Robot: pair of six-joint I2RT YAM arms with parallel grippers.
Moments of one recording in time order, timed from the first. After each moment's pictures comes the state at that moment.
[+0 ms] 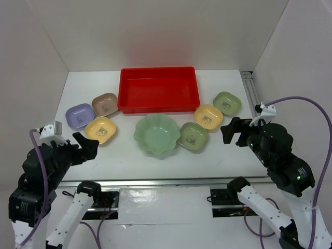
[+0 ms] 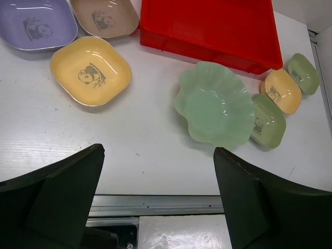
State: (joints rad) left arm -0.18 0.42 1.17 -1.12 -0.09 -0.45; right arm 0.46 0.60 1.20 -0.95 0.23 0.30
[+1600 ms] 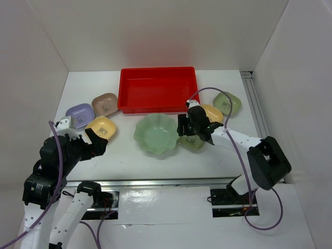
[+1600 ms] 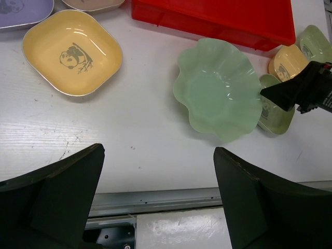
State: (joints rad) left arm -0.18 0.46 1.02 -1.03 -0.02 -0.45; right arm 0.59 1.44 0.80 -0.09 0.07 0.39
